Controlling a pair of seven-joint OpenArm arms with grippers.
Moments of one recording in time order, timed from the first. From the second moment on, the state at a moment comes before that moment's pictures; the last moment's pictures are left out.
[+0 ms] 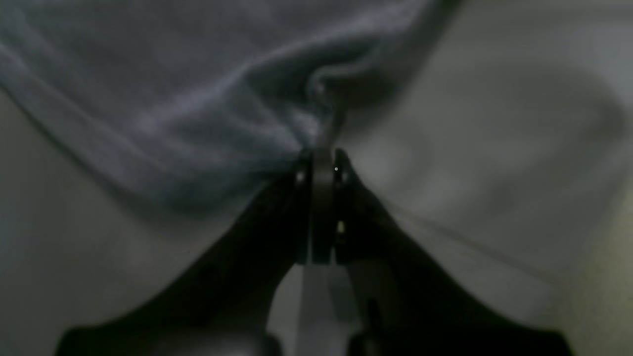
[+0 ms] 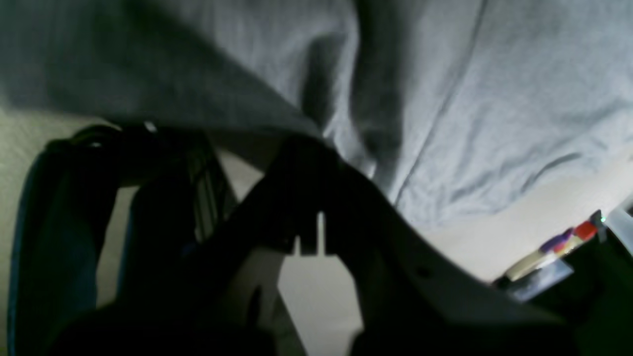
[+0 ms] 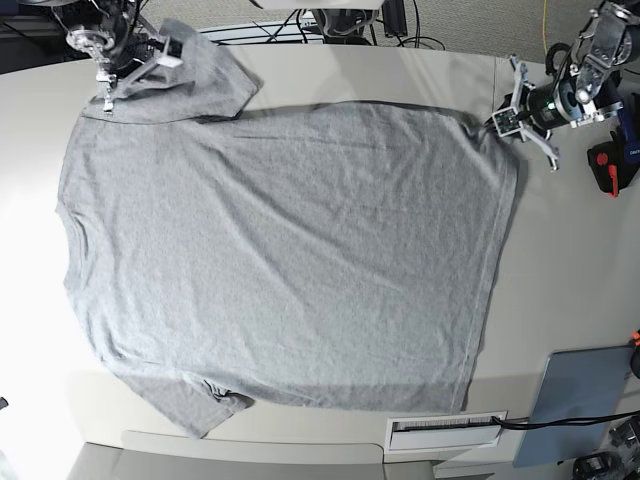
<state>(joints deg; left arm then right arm) 24.5 -44.9 8.1 92.3 8.4 -41.8 4.7 -45.5 44.6 -6.3 116.7 -31.6 31.8 -37.0</state>
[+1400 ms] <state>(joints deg) 26.9 -35.6 -14.3 100.1 -5.4 -37.0 13.9 -25.9 42.3 0.6 113.6 -21.5 19.8 -36.9</state>
